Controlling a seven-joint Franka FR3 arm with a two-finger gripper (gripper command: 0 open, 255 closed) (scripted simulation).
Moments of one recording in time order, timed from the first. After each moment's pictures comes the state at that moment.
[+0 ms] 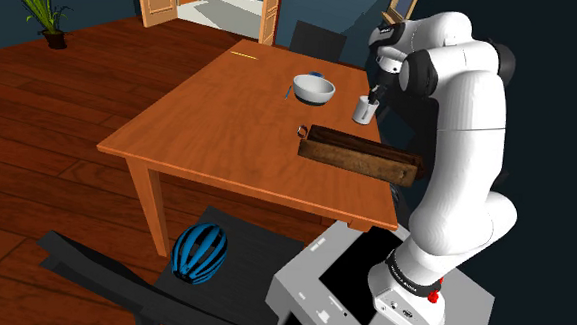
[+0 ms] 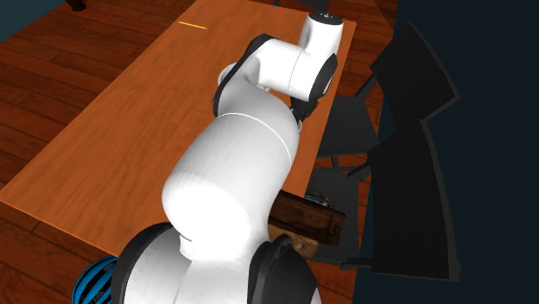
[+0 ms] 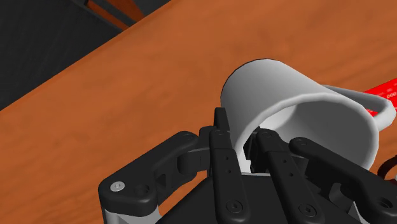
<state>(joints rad) -0.38 0.60 -0.59 -1.38 0.38 1.83 -1.07</state>
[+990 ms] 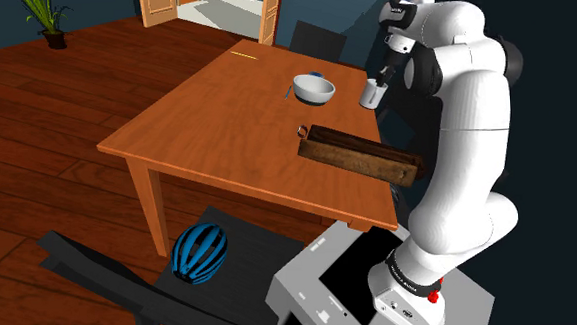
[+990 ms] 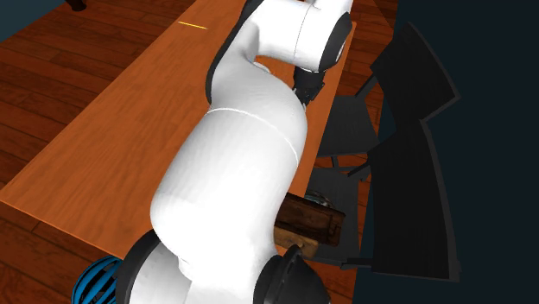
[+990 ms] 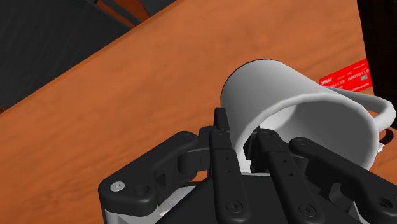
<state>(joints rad) -0.41 0.58 -0.61 -1.21 0.36 1.65 -1.04</state>
